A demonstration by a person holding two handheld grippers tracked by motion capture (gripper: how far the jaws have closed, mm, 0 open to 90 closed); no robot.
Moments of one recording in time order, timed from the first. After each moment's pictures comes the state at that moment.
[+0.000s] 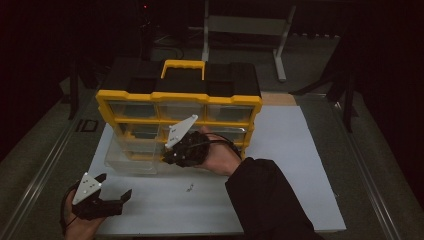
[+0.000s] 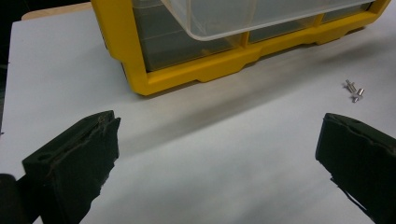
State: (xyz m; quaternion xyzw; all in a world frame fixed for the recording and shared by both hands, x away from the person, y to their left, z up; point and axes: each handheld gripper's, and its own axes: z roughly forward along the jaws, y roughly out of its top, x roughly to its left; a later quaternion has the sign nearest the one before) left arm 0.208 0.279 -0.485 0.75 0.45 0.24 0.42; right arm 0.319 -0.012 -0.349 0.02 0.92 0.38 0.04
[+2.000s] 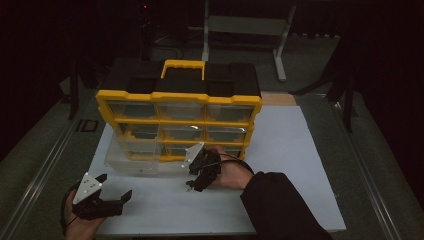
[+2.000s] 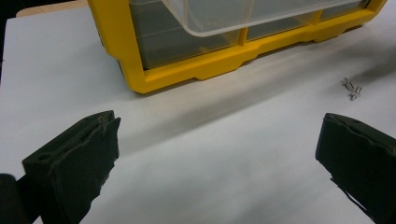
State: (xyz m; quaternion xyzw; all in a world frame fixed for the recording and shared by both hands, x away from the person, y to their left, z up) left arm 0.208 0.278 -0.486 0.75 0.45 0.24 0.42; right arm 0.319 -0.043 -0.441 0.06 0.96 0.26 0.08
